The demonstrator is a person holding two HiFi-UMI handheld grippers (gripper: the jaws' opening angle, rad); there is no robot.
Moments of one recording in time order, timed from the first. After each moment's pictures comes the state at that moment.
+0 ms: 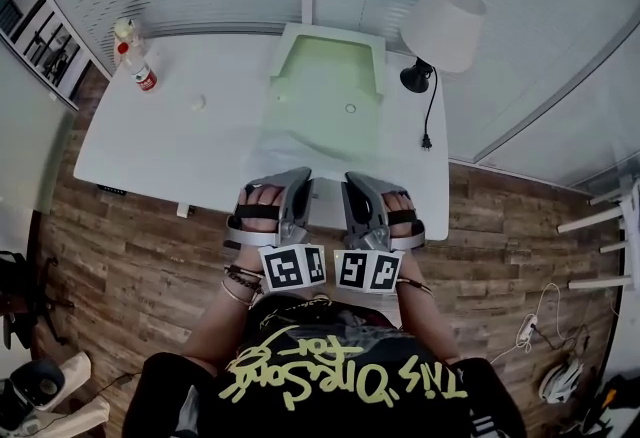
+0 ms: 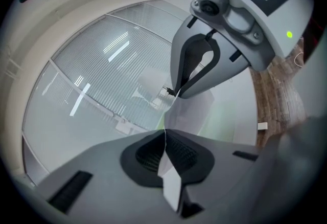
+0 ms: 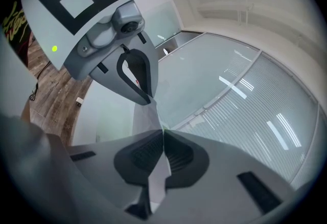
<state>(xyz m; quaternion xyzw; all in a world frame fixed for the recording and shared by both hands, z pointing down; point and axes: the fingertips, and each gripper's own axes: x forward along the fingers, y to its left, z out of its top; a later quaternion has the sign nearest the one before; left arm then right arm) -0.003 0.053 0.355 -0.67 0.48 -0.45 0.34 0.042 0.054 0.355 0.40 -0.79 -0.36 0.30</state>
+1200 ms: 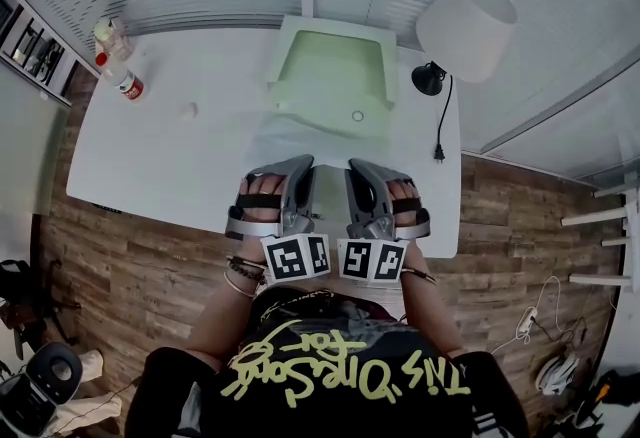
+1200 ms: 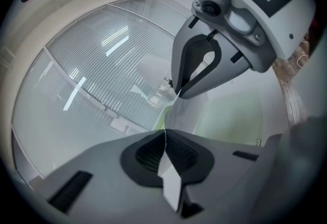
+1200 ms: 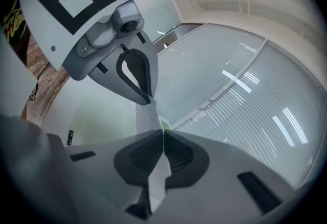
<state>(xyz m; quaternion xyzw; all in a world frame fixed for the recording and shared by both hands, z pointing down) -0.018 -0.022 0.367 -0.69 0.47 -0.45 0.32 0.027 -0.021 0.366 0.40 -0.79 -0.34 0.32</state>
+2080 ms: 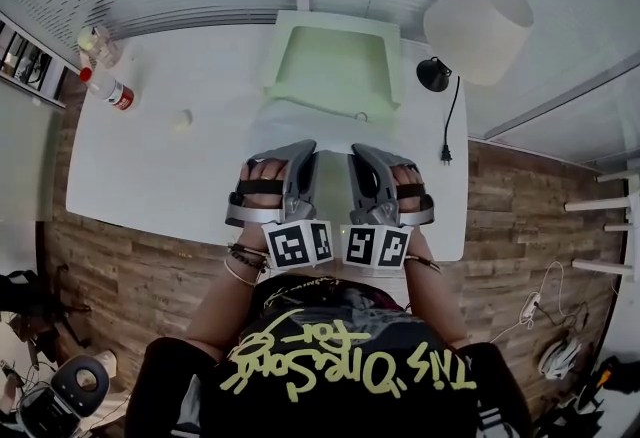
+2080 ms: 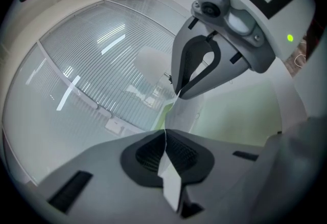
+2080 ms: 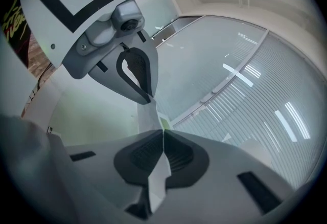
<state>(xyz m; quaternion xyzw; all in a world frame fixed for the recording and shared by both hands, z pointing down) -0.028 -0.075 0.373 -0.70 0.44 -0.46 0.31 0.017 -0.073 0.374 0.41 -0.79 -0.31 0.33</state>
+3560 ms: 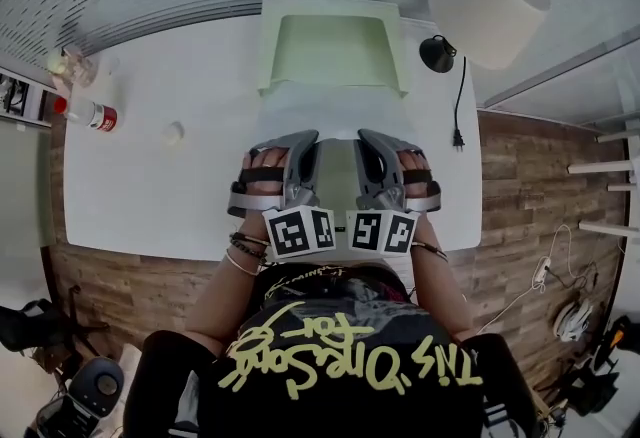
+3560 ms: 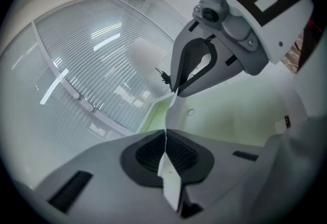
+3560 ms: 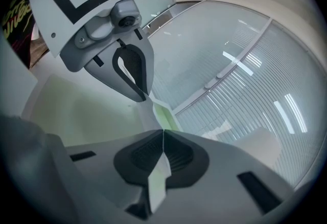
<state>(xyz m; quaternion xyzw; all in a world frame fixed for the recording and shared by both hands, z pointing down) -0.040 -0.102 0.406 -0.76 0.39 -0.45 0.28 0.011 -0.102 0.401 0.44 -0.77 -0.27 0.38</state>
